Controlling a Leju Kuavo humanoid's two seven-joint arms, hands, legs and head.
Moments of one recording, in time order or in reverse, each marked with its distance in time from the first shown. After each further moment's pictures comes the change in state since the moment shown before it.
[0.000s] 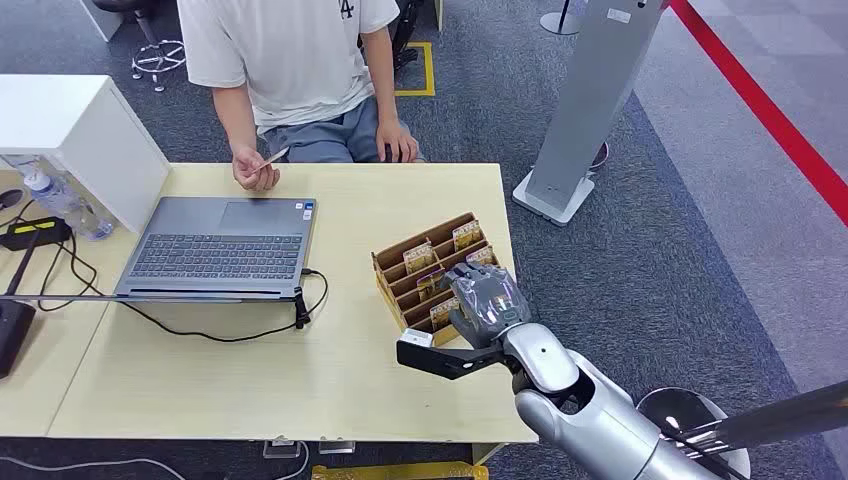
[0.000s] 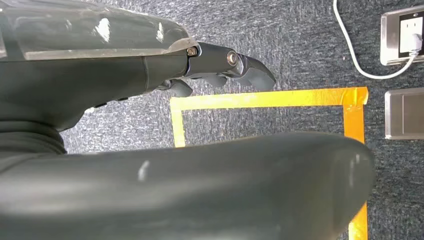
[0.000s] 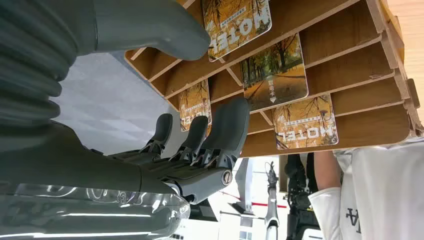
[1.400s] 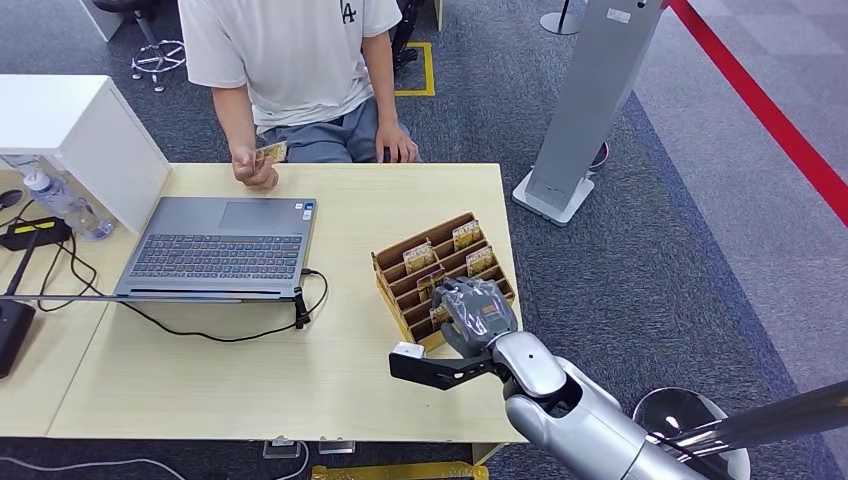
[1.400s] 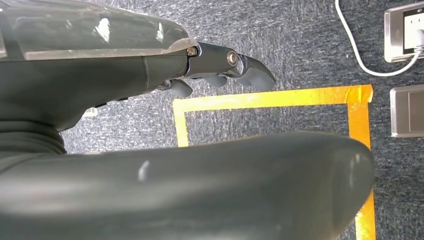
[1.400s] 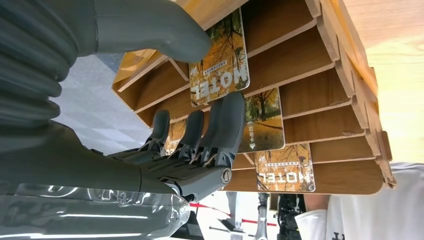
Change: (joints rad) left arm -0.002 0.001 -0.014 0.000 -0.004 -0.001 0.006; right arm 0.013 0.011 0.033 0.028 -0.025 0.016 -0.029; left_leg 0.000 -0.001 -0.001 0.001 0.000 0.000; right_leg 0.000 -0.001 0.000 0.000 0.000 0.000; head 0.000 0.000
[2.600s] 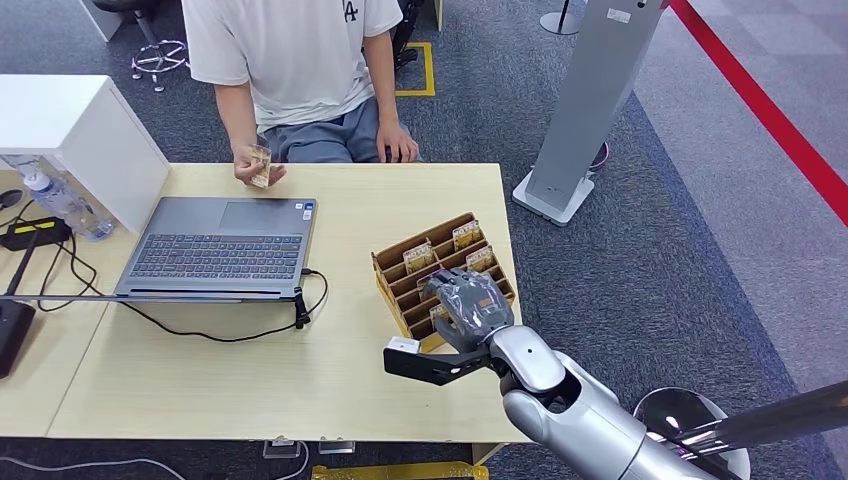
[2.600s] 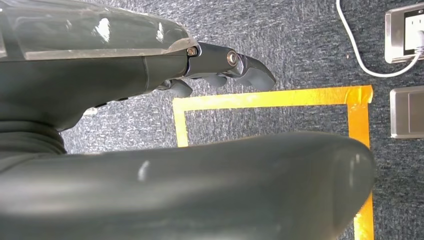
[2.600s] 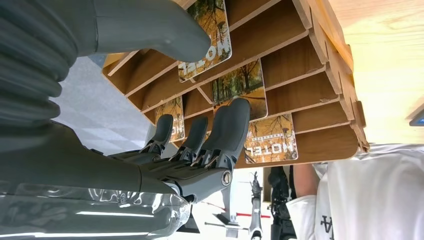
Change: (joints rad) left arm 0.001 -0.001 -0.006 0.001 0.007 0.002 -0.003; right arm -0.043 0.005 -0.004 0.044 -0.034 -0.016 -0.013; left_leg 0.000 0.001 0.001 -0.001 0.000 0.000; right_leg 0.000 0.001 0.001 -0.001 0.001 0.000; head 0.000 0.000
